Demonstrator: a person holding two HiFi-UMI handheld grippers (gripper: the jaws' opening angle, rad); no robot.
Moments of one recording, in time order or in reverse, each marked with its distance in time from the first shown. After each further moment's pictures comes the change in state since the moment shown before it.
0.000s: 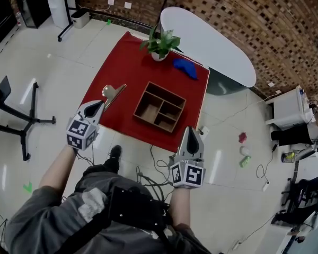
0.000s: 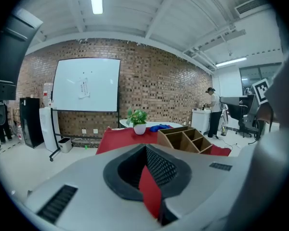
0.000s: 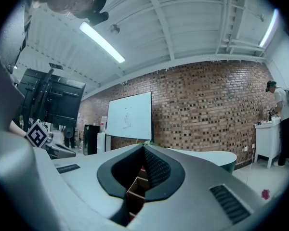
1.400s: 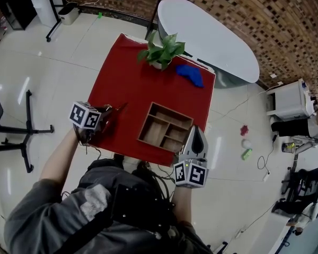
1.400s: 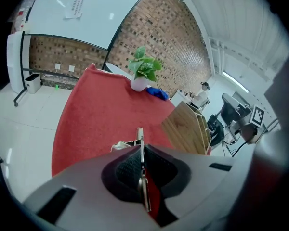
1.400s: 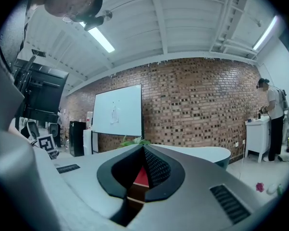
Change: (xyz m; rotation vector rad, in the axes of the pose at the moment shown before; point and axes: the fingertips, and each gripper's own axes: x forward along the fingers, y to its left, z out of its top) left arm 0.181 0.092 -0.070 -0.338 0.556 -0.424; right arm 0.175 -0.012 -0.033 0.025 0.051 -0.149
